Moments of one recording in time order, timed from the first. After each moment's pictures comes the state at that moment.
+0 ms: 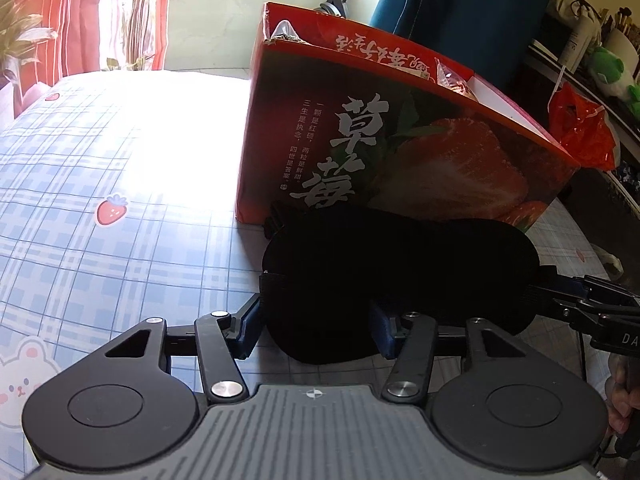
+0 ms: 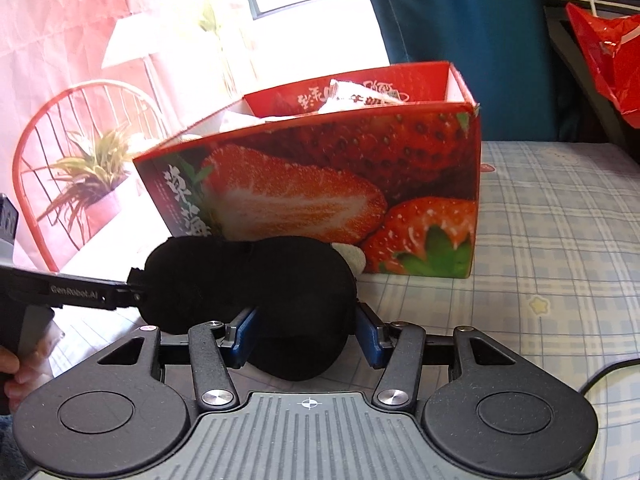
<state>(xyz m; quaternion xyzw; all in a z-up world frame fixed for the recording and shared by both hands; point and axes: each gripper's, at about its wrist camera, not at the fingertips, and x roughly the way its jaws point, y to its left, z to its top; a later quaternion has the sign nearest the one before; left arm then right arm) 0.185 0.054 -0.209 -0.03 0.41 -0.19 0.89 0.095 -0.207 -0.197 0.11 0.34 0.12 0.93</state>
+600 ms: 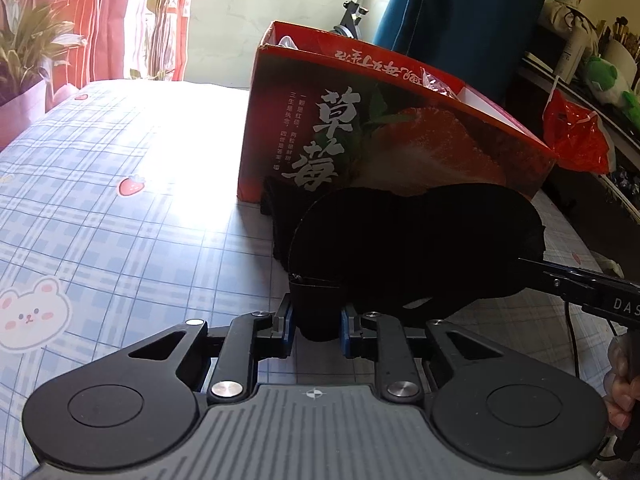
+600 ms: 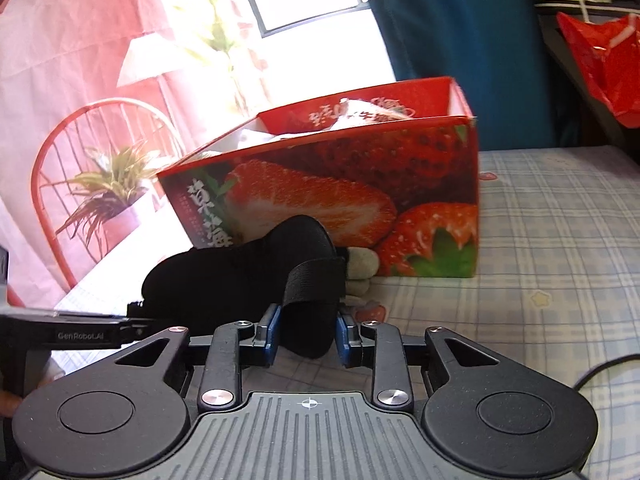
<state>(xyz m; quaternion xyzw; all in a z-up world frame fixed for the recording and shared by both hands) 0.132 0.048 -0.213 -0.04 0.38 -0.16 0.91 0.074 -0.208 -0.191 0.13 0.31 0.12 0.93</state>
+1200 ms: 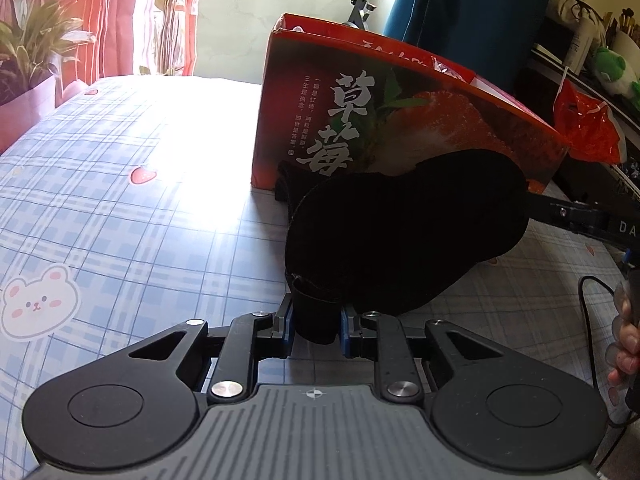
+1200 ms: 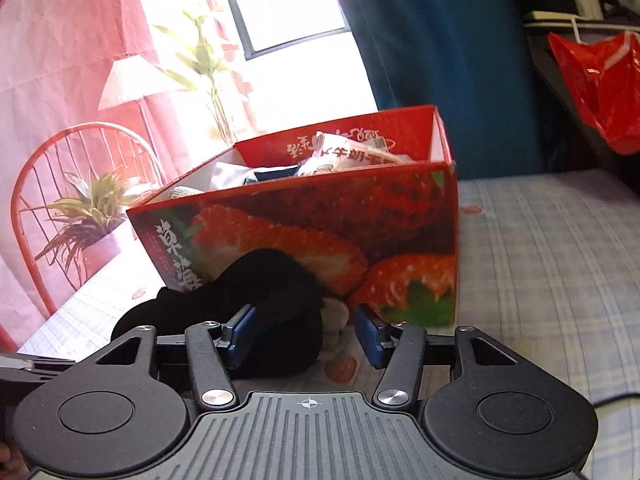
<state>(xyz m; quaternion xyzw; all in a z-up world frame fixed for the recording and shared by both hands) 0.131 0.049 -0.222 -0.03 0.39 -0.15 0.91 0.101 -0.219 -0.186 0.12 0.28 0.11 0.95</state>
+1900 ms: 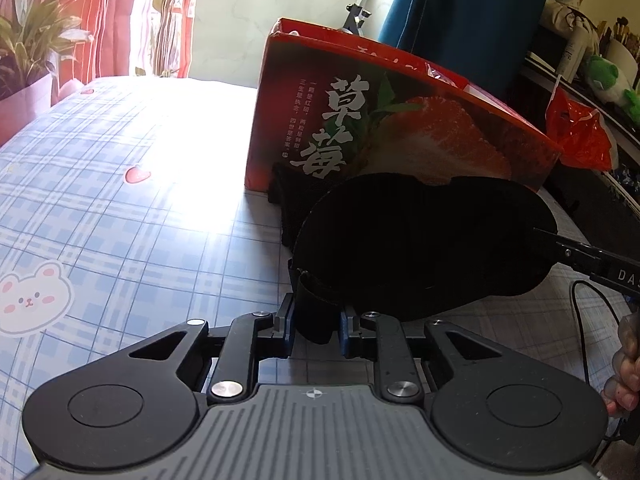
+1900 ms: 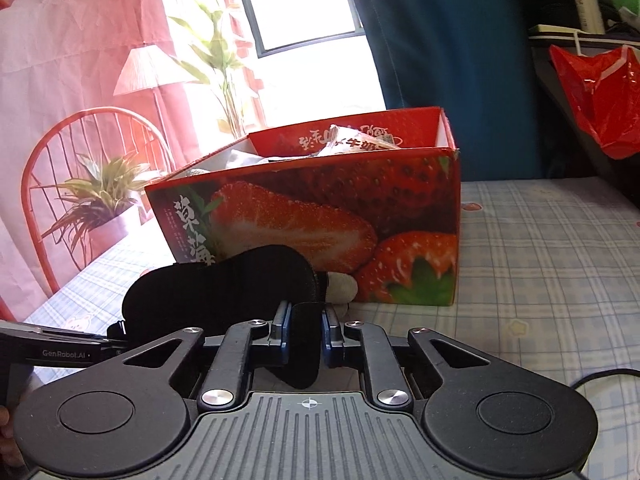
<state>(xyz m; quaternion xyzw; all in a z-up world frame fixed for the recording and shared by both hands) 0.122 0.050 -0.221 -0.04 0.37 -0.16 0.91 0.069 -0.211 -0.191 0.10 0.27 0.11 0.95</state>
